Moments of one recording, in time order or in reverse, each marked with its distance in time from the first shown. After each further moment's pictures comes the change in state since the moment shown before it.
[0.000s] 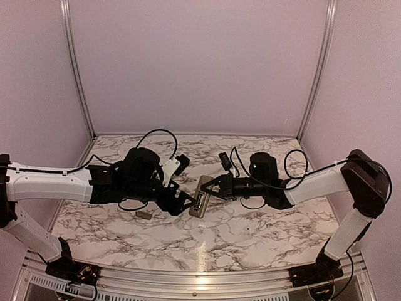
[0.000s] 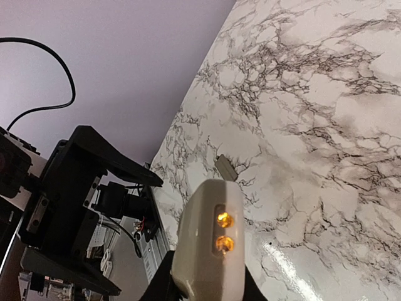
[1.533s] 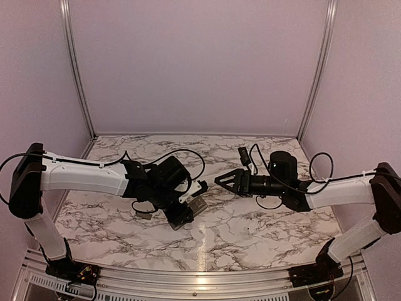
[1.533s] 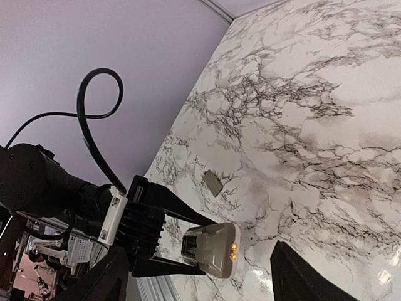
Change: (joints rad) left arm -0.052 0.319 0.265 -0.330 -0.005 0.138; right arm -0.055 -0.227 -0.112 -0.082 0.087 -0.044
